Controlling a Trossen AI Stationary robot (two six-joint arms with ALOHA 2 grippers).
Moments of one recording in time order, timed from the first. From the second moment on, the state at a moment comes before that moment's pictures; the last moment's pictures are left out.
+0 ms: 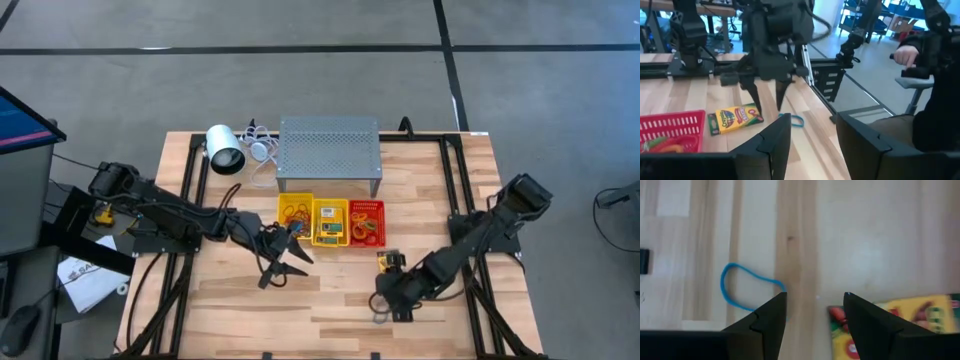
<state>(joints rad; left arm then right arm) -0.28 1.38 0.69 0.51 0.14 -0.11 0.68 1.61 0.89 -0.46 0.21 0.63</state>
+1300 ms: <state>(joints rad) -0.30 1.56 0.69 0.84 0.12 -0.14 0.78 1.76 0.89 -0.35 0.26 0.70</state>
